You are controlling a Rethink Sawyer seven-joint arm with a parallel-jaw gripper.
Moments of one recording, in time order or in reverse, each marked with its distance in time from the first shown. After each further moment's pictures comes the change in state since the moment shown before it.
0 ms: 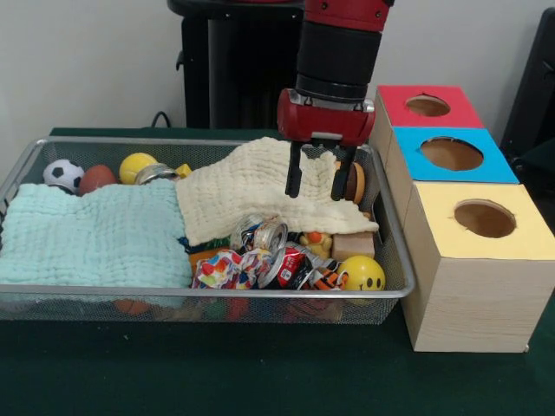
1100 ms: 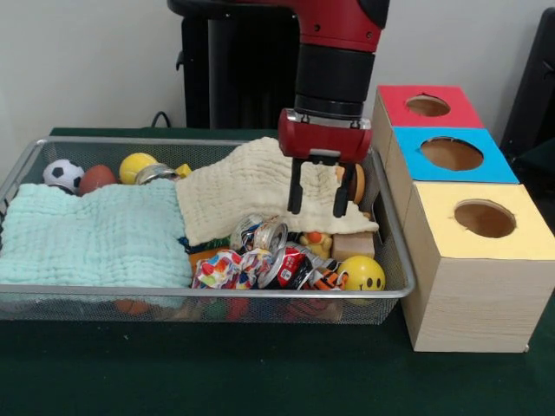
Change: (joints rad) arm 0.000 0.038 0.004 0.065 0.087 -0.163 0.000
